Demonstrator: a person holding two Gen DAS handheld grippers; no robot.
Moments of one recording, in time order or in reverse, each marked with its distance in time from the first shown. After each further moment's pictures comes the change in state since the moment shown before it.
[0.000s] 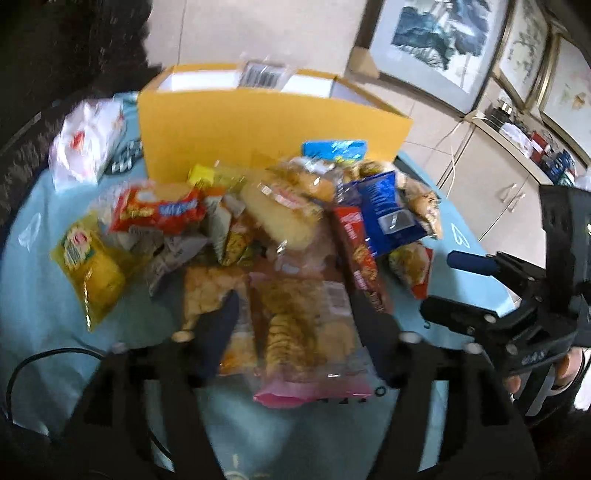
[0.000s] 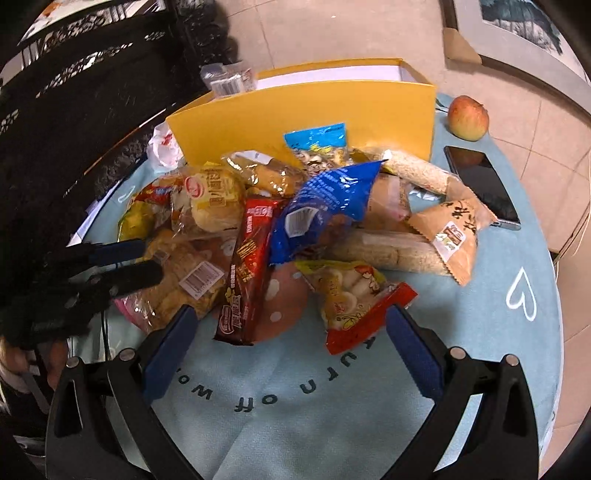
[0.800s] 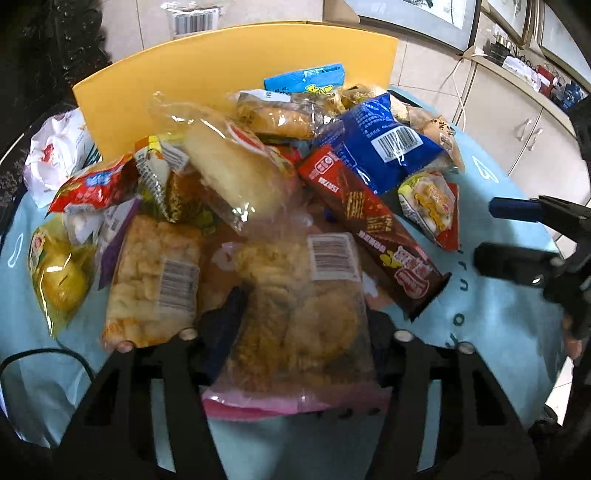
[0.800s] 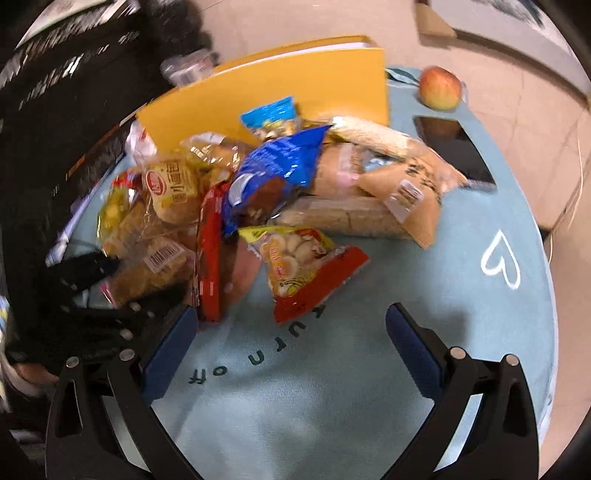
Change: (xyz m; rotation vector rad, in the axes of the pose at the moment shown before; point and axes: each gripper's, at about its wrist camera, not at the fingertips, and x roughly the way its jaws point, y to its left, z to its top) left arm 0.062 -0.030 -0.022 0.133 0.140 0.096; right arm 0.003 -0.028 -0.017 0.010 0.048 -0.032
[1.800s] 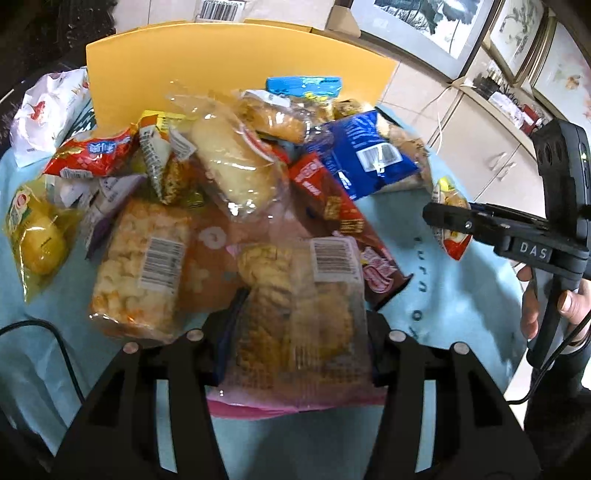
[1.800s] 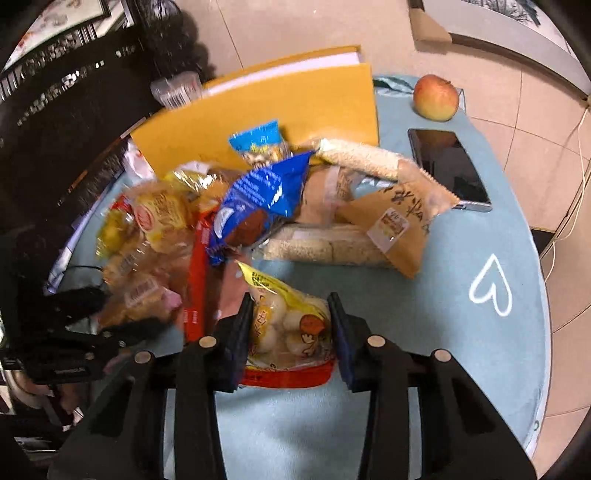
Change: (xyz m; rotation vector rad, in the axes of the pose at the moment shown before) left arm -0.015 0.020 -0.010 -0.115 -0.007 -0.176; right arm -0.011 -0.025 0.013 0.055 -0.042 0.035
